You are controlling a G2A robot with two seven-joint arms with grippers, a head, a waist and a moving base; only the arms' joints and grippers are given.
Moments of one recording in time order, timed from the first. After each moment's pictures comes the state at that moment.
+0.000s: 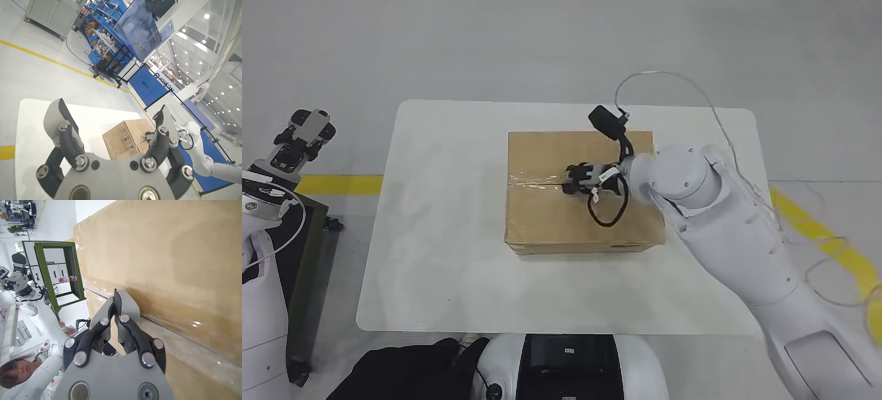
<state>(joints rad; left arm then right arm) 1.23 -1.01 -2.01 -1.60 -0.01 -0.47 -0.73 -0.59 -1.23 0.84 -1.55 -0.05 0.59 0.93</state>
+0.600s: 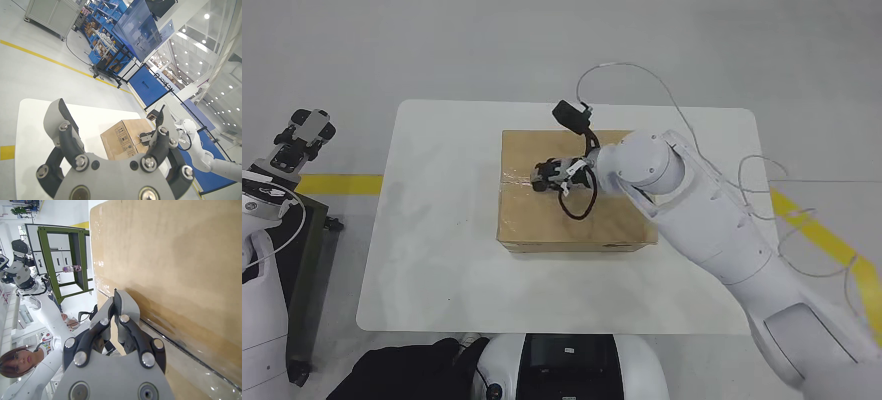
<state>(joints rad) 1.23 -1.01 -2.01 -1.60 -0.01 -0.47 -0.73 -0.46 -1.31 0.72 -1.40 0.06 0.51 0.88</state>
